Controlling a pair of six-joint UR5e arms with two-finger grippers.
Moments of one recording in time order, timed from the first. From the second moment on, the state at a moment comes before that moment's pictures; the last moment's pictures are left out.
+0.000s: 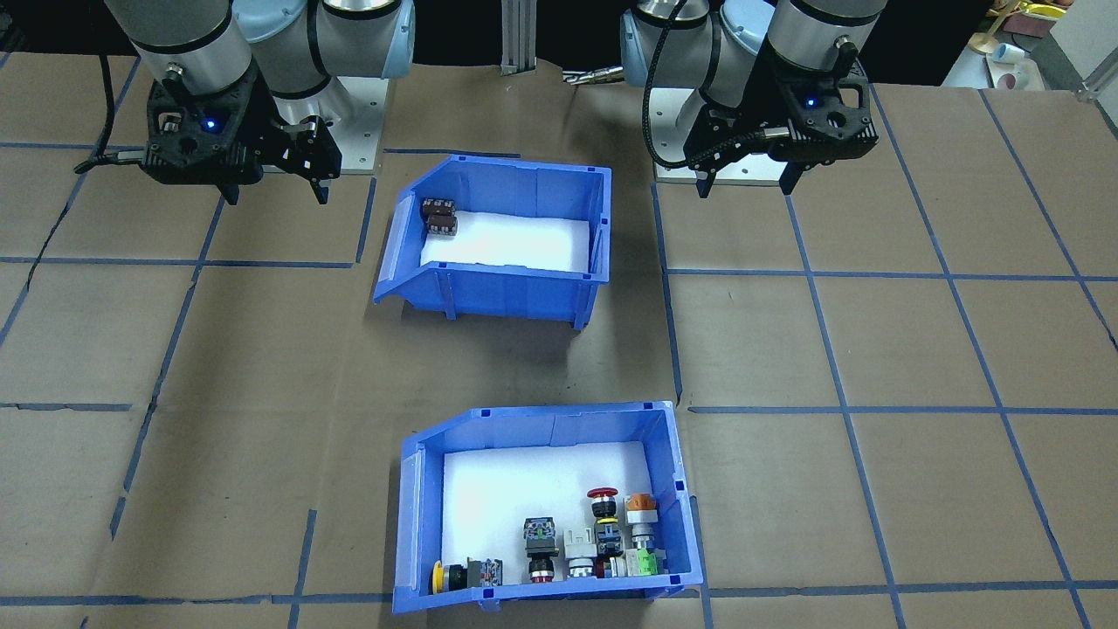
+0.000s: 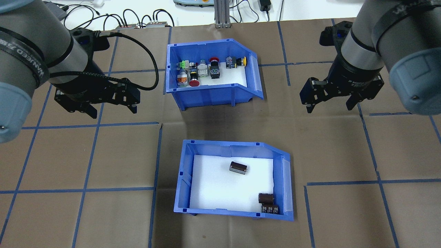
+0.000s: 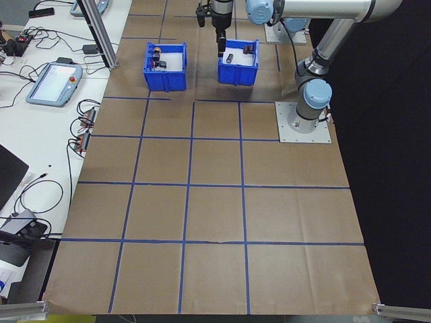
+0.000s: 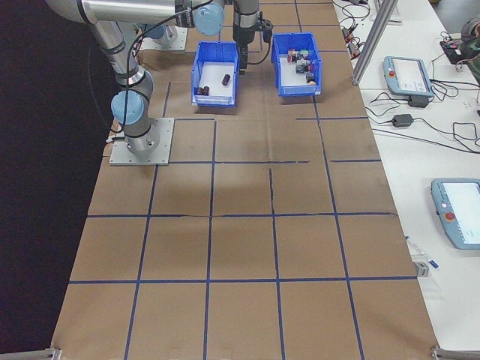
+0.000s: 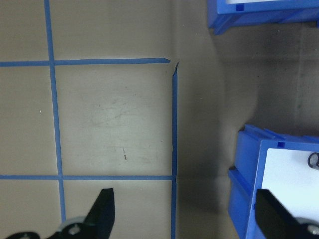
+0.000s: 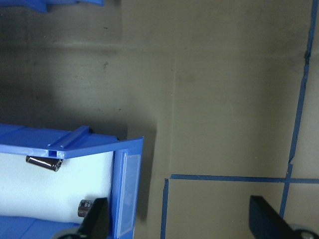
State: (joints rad) left arm -1.56 -1.41 -1.76 -1.53 1.55 -0.14; right arm 1.58 -1.68 1.75 -1.59 -1.57 -0.08
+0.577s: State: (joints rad) left arm -1.67 -1.39 -1.85 -1.53 1.52 -0.52; right arm 1.69 -1.68 1.75 -1.59 -1.58 -0.24
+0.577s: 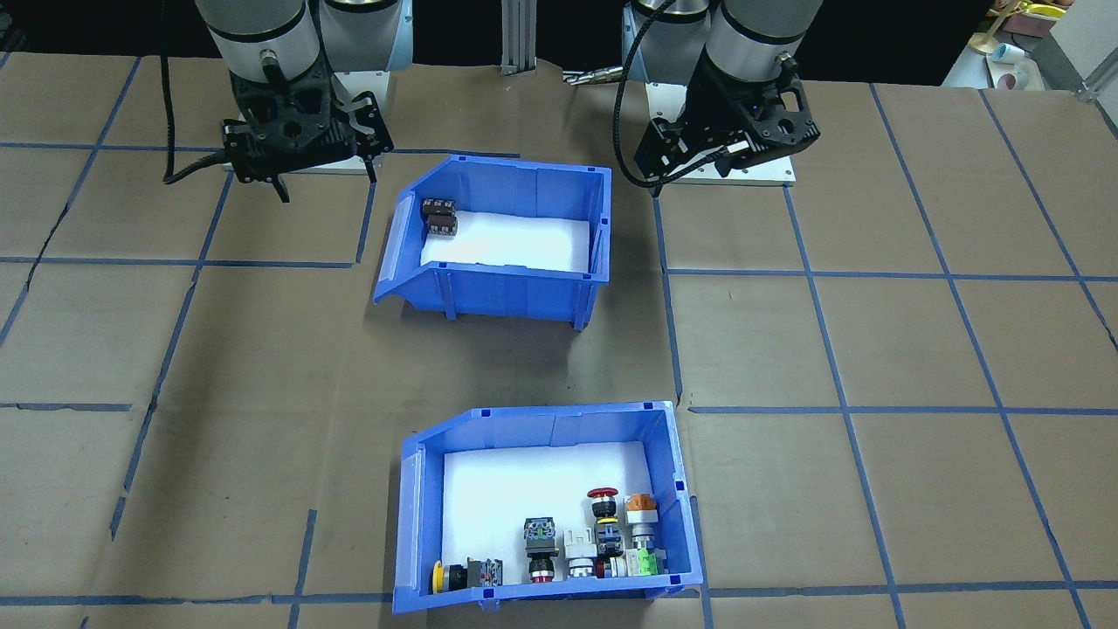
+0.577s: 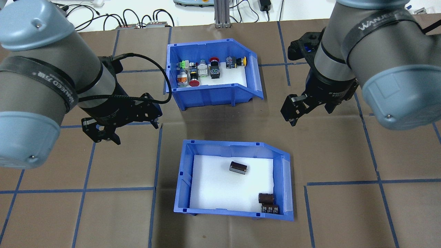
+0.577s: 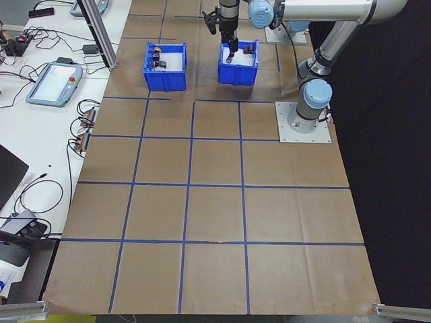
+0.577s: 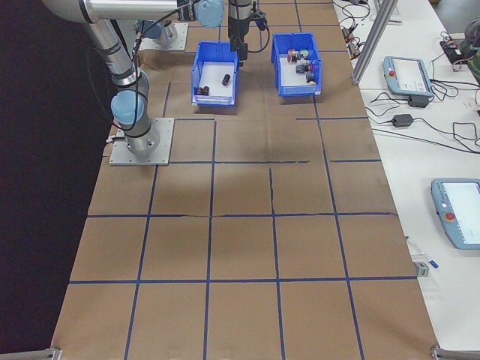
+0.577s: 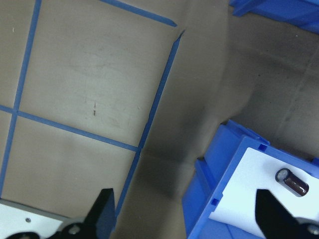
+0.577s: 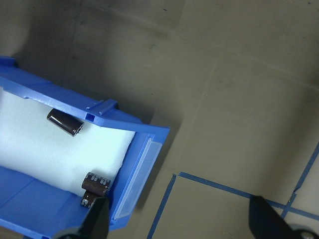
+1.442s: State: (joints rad) left arm -1.93 -1.37 -2.02 -1.46 1.35 -1.59; right arm 1.74 -1.43 1.54 -1.67 -1.58 -0.76
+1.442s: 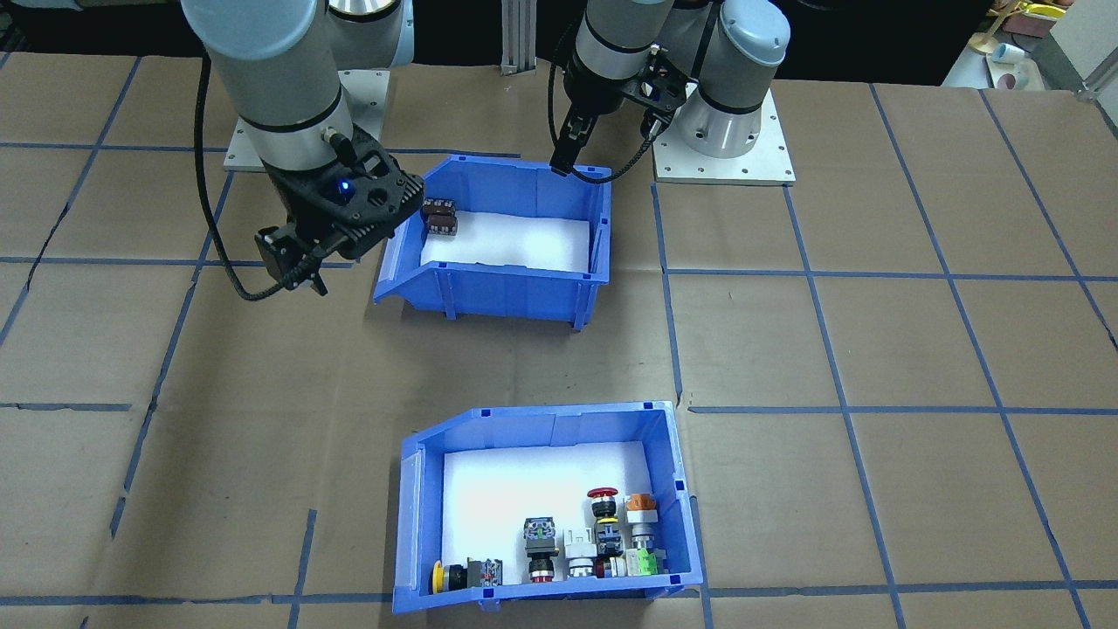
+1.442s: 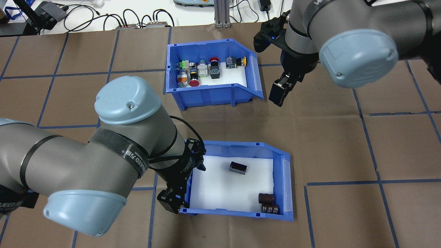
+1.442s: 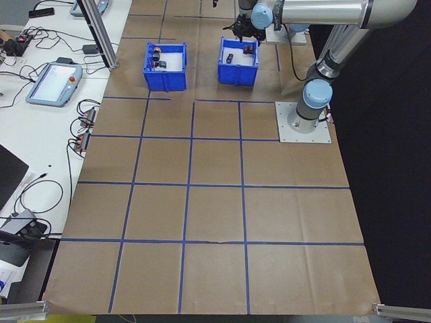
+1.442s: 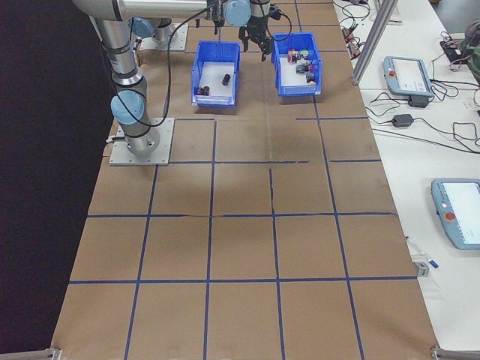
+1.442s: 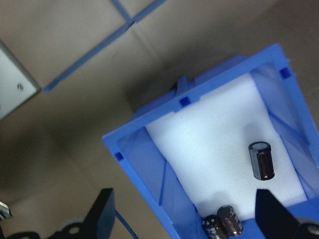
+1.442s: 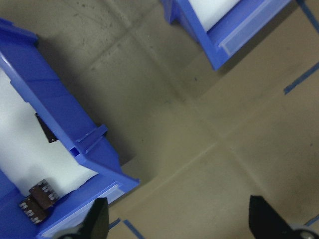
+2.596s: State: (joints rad) left arm -2.04 -1.39 -2.33 -0.87 1.36 -2.02; right arm 2.02 -0.95 1.07 -1.68 -1.58 -1.14
